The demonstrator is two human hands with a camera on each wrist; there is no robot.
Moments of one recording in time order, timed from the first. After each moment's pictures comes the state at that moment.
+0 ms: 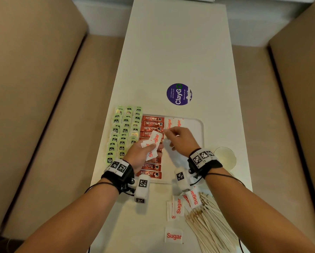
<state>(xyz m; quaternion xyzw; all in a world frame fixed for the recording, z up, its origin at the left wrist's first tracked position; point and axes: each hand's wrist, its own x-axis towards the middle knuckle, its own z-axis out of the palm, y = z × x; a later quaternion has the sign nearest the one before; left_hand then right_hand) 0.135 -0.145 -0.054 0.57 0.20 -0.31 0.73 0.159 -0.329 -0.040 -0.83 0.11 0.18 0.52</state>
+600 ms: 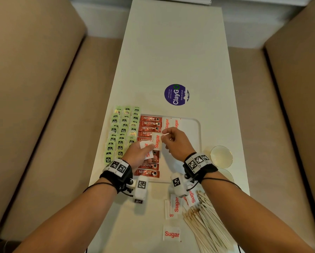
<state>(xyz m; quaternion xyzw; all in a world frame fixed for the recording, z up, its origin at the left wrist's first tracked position) 0.131 -0.145 -0.054 0.64 0.20 -0.30 0.68 0.146 -0.324 -0.051 -0.82 0.11 0.16 0.54</state>
